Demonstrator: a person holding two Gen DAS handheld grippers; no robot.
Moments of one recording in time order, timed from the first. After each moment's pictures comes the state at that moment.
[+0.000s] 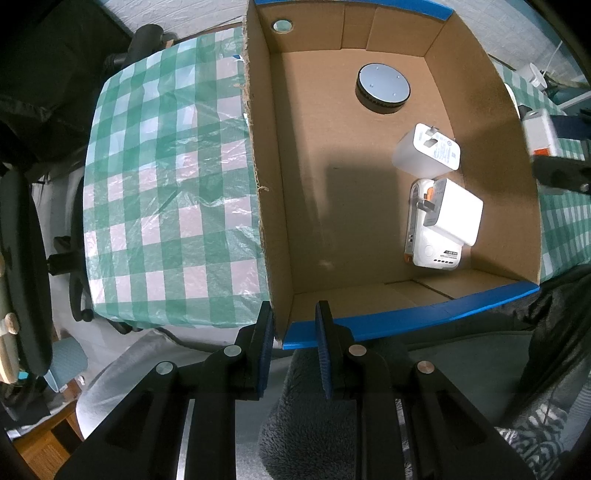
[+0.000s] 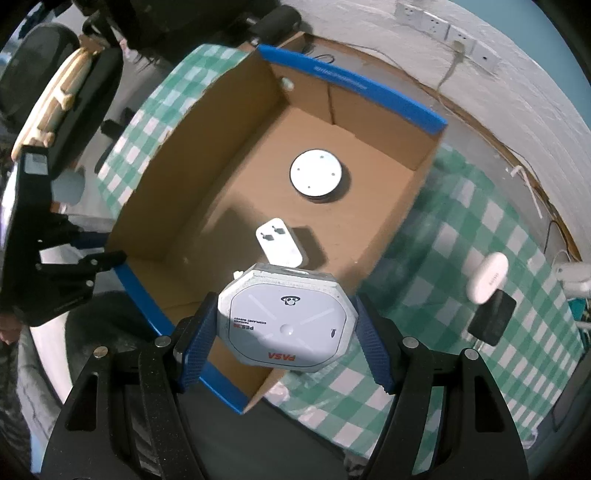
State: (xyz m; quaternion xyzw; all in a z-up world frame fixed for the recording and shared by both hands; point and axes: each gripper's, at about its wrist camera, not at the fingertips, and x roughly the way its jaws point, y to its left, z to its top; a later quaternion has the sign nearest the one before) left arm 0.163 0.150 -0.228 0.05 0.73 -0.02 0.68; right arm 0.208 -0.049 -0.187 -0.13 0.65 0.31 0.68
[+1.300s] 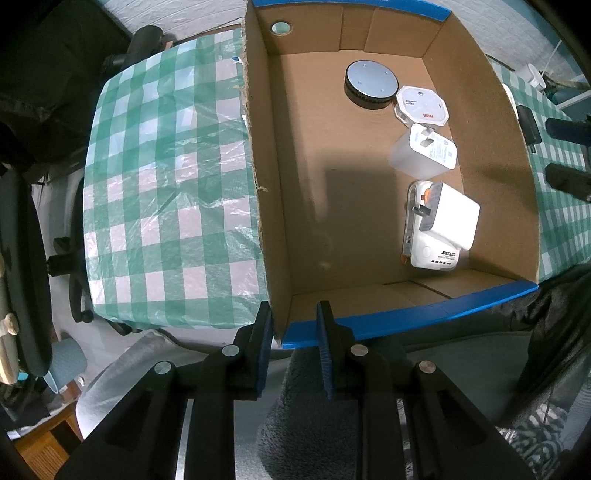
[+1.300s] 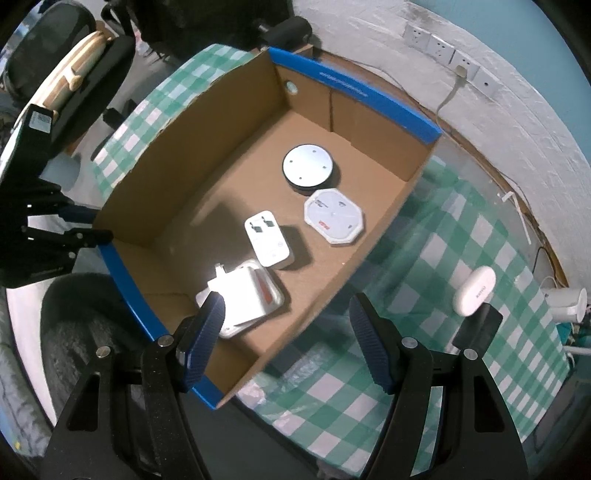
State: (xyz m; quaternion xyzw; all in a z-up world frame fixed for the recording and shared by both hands) left arm 0.160 0.149 -0.230 0.05 0.73 -0.02 0.68; right arm 0.195 -0.070 -0.181 -0.16 0.61 0.32 0.71
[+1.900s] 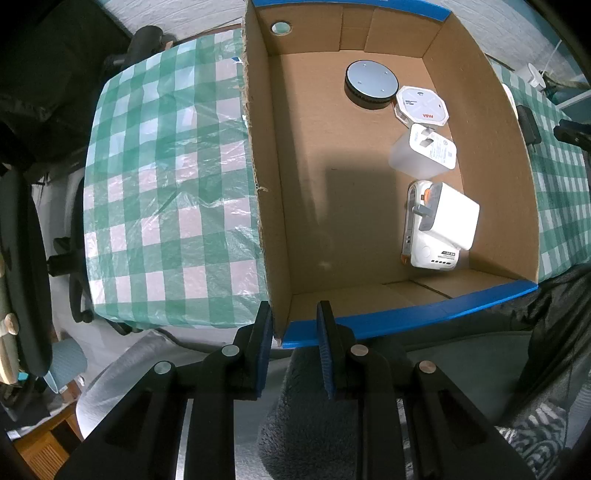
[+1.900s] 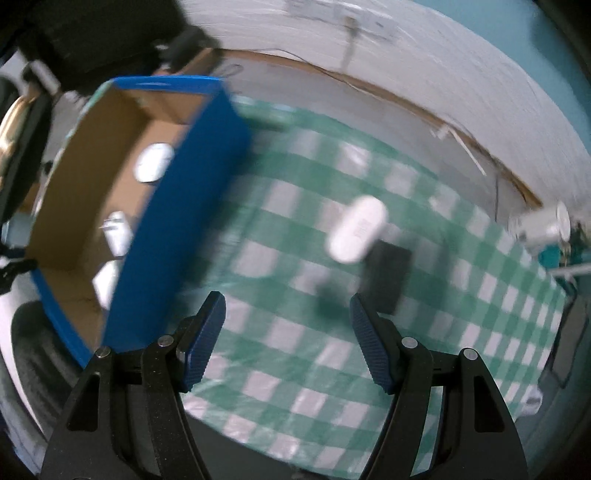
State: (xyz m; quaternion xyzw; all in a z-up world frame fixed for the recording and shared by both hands) left arm 0.159 0.149 -0.228 0.05 0.73 -0.02 0.68; right arm 0.256 -0.227 -0.220 -0.09 0.65 0.19 0.73
